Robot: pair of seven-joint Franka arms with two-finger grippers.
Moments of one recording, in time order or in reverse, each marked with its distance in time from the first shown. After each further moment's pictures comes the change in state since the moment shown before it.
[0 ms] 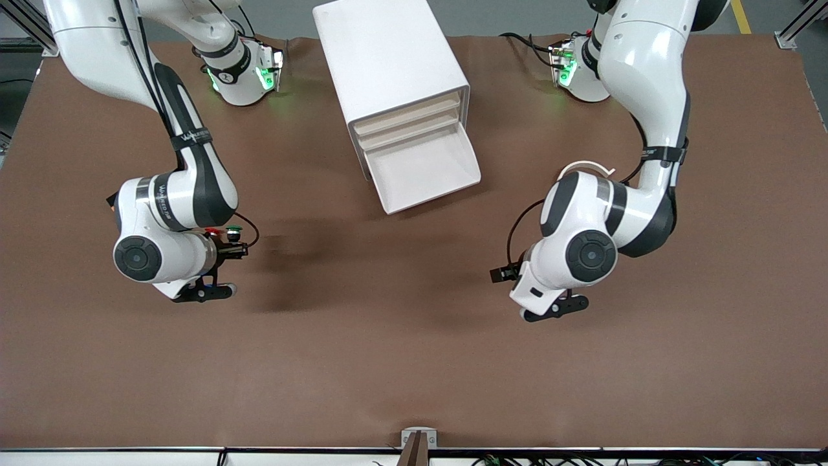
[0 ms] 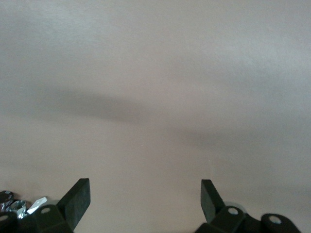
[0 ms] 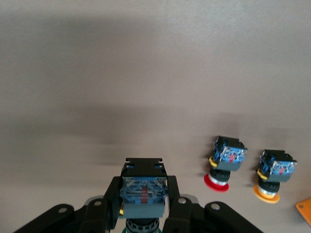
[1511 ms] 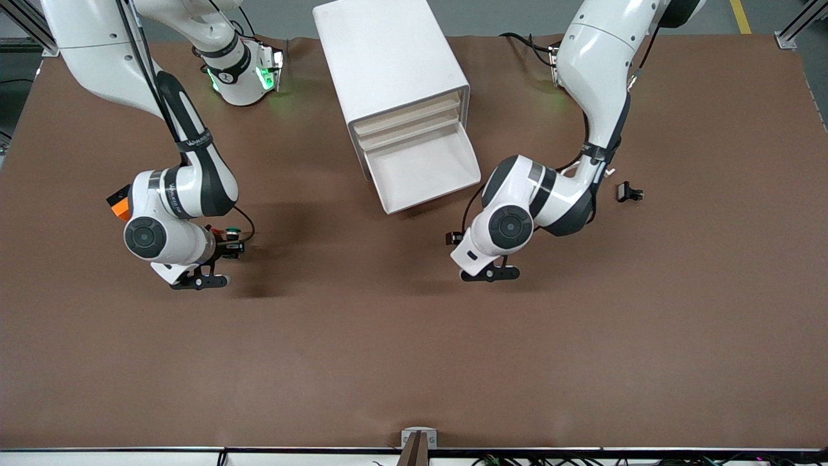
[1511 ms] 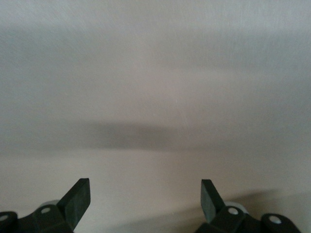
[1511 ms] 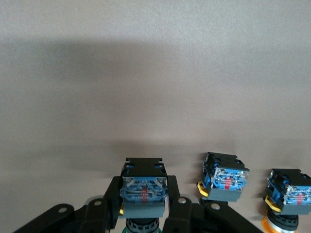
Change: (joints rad) left arm -0.080 -0.040 -0.129 -0.286 0.000 0.205 0.023; right arm -0.039 -0.037 0.000 -0.252 -0.029 0.304 0.000
